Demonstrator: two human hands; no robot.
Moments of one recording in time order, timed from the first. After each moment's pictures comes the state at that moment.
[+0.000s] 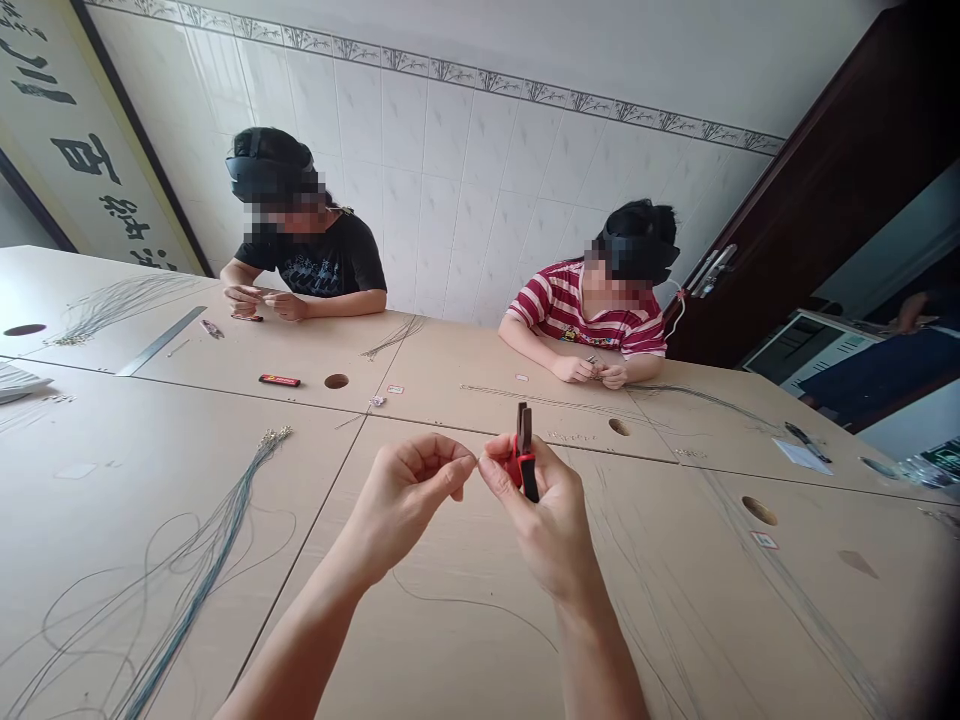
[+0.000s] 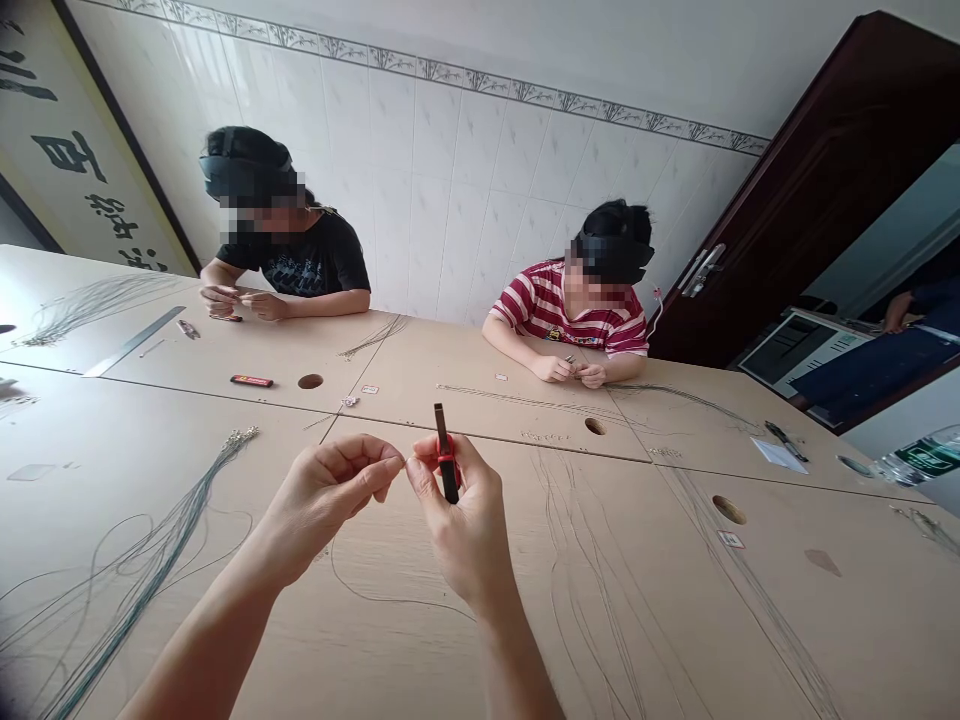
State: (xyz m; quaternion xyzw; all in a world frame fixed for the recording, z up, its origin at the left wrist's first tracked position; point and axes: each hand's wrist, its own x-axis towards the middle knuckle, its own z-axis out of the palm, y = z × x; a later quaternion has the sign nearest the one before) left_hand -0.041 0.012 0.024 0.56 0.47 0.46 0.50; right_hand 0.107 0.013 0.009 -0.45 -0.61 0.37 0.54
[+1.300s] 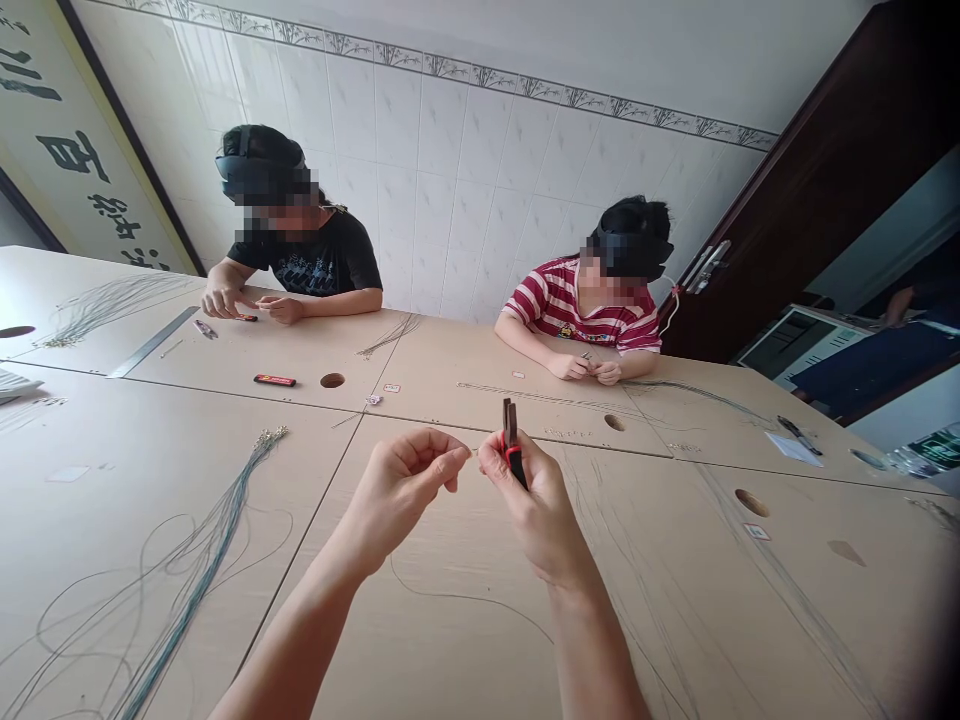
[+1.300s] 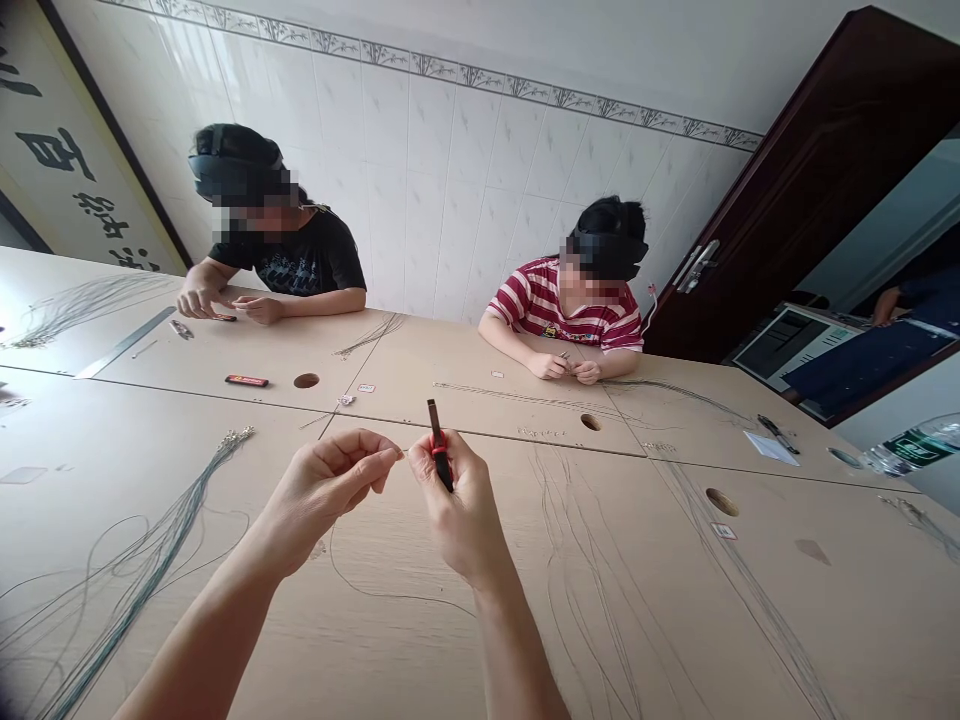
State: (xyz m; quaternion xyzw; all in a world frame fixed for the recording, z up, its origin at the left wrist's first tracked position) left_hand -0.042 0.016 0.022 0.56 0.48 0.45 0.51; right_hand 0.110 0.021 0.006 -0.43 -0.62 0.43 0.50
